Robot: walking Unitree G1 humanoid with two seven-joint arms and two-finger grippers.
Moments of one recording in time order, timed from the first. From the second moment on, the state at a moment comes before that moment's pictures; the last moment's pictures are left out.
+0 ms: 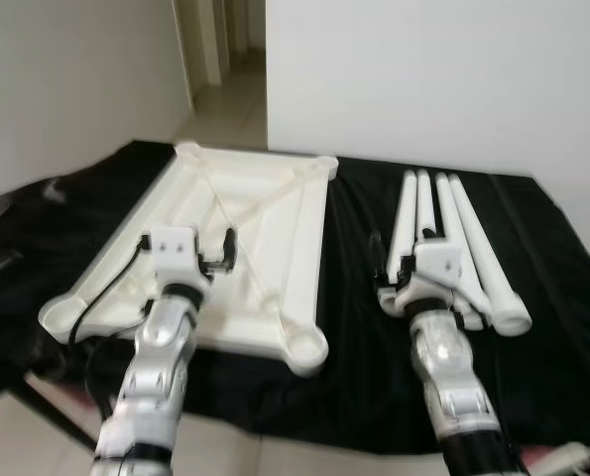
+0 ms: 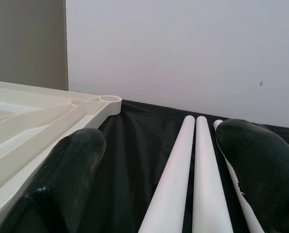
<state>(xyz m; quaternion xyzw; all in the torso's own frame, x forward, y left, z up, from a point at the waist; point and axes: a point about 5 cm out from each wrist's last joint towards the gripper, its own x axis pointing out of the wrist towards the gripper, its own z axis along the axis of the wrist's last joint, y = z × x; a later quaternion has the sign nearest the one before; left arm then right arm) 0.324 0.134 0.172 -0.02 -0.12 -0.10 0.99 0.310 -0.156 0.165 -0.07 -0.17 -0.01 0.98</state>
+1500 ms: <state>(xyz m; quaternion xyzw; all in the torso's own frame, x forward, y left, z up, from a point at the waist) 0.320 0.130 0.175 0.02 -0.10 -0.17 0.98 0.328 -0.143 0.170 -0.06 -0.15 0.02 0.99</state>
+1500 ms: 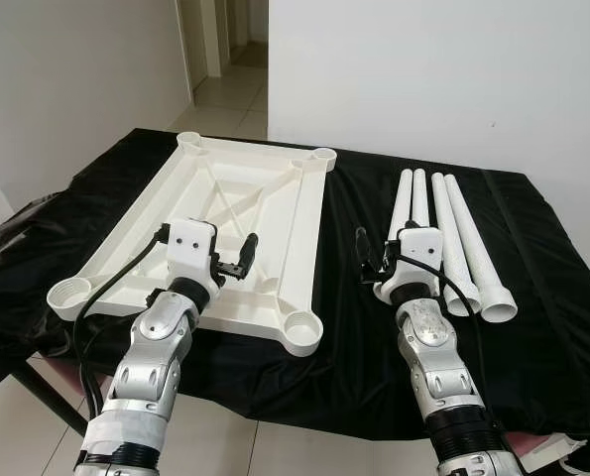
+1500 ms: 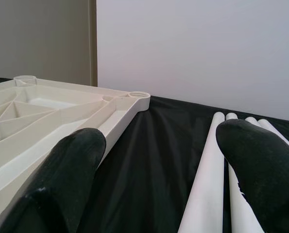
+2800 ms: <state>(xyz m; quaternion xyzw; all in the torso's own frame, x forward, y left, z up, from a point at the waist) 0.323 0.136 0.179 0.01 -0.10 -0.15 0.98 0.327 -0.141 0.171 -0.06 -0.16 0.03 0.99</state>
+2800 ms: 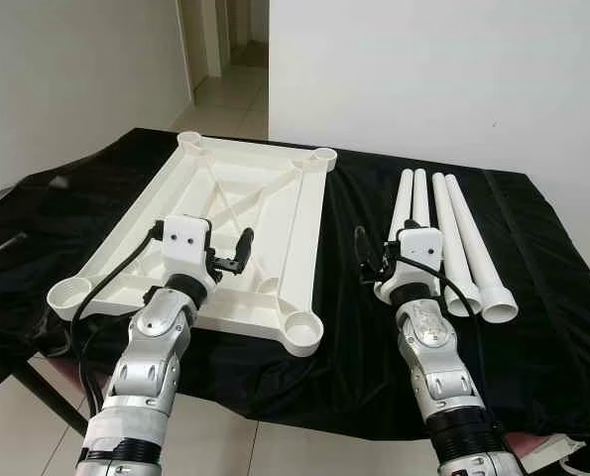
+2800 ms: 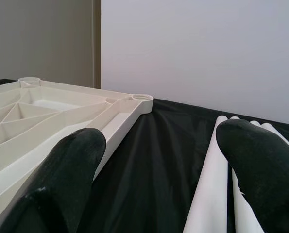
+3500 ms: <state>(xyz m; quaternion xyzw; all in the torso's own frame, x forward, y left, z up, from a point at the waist) 0.324 0.145 0.180 0.00 -0.10 -0.12 0.99 0.325 -0.132 0.170 -0.06 -0.16 0.04 0.98</state>
